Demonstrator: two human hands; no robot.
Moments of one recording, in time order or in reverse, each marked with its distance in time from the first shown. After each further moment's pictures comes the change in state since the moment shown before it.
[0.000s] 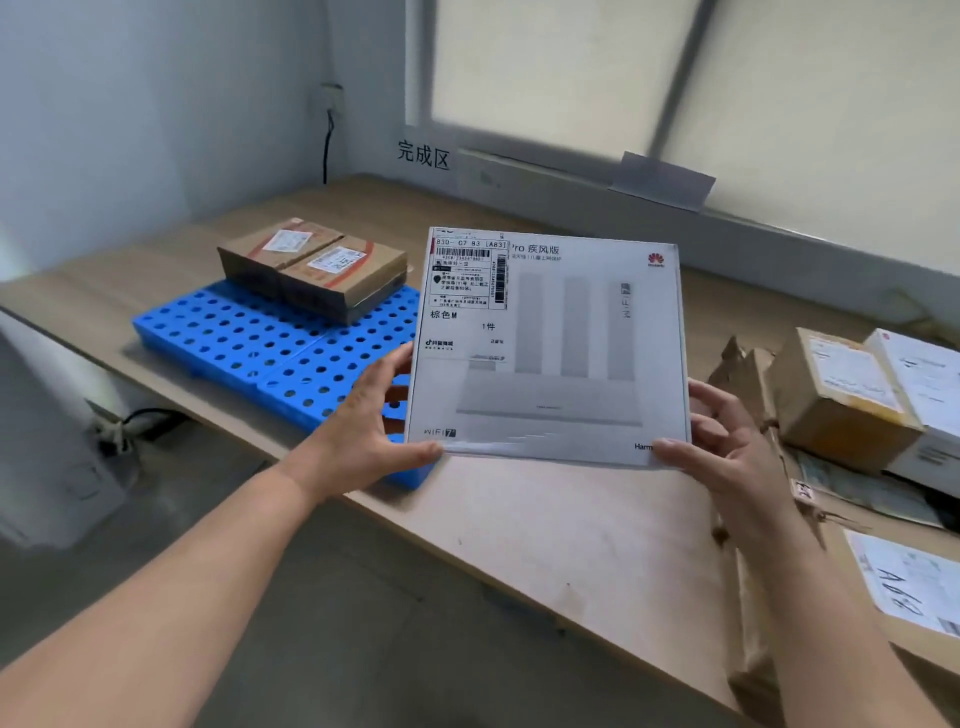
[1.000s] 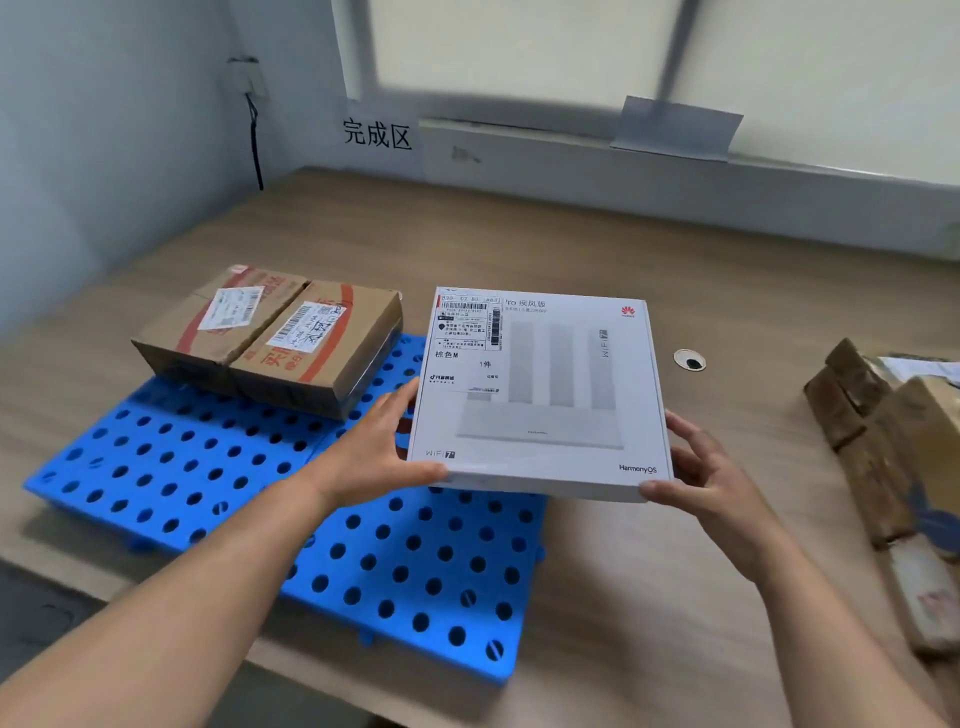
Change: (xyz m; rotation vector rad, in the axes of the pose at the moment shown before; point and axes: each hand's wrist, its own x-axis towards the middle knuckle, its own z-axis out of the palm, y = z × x) left_hand 0.226 -0.143 -0.077 0.137 -0.319 -0.122; right_hand 0.194 0.074 0.109 -0.036 0.005 0.249
